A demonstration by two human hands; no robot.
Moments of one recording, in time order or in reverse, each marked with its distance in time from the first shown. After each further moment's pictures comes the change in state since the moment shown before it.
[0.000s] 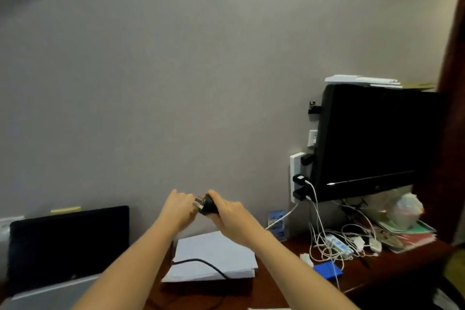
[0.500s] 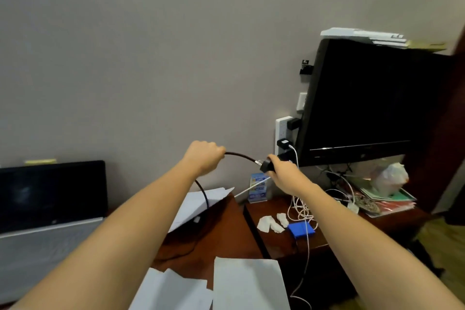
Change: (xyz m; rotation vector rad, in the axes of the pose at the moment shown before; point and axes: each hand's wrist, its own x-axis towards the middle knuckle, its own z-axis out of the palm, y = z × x) left_hand 0.057 0.117 -0.056 -0.056 0.142 0.172; right_hand -0.074 0.200 -0.079 -0.184 -0.137 0.403
